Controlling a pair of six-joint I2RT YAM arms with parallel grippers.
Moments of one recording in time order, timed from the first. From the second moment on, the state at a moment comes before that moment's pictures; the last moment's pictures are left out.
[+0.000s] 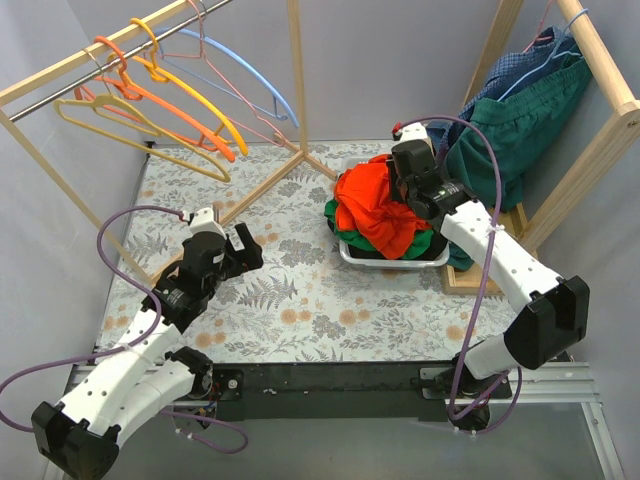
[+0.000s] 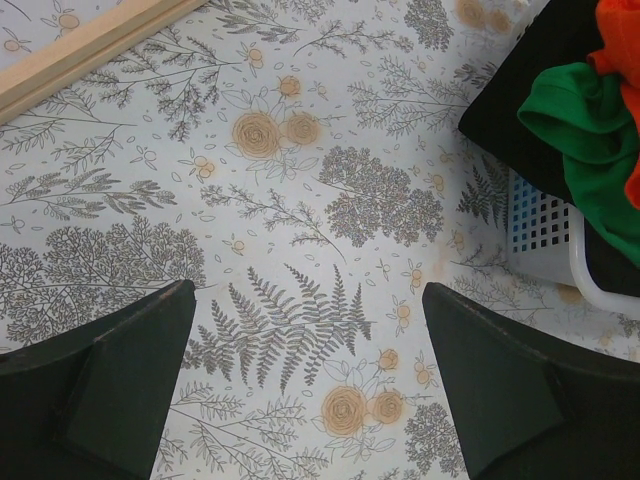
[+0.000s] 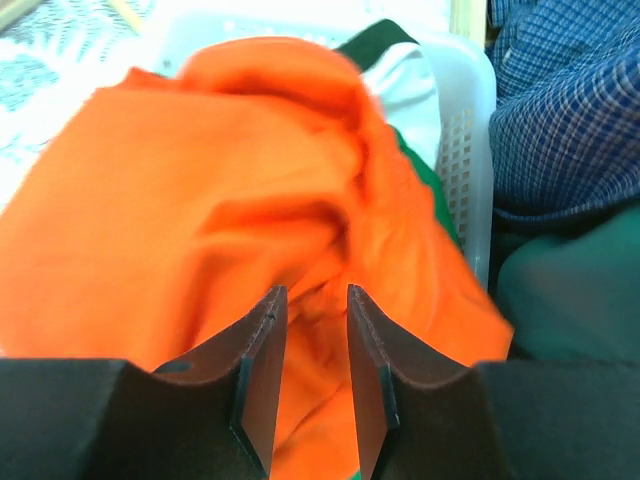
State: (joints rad) left arm -0.51 0.77 0.69 -0.46 -0.32 -0.59; right arm 0.53 1.47 1.37 -0.53 0.40 0.18
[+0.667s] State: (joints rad) left arm -0.51 0.81 0.73 -0.48 -0.31 -0.60; right arm 0.55 1.59 1.37 -0.44 0.39 0.13
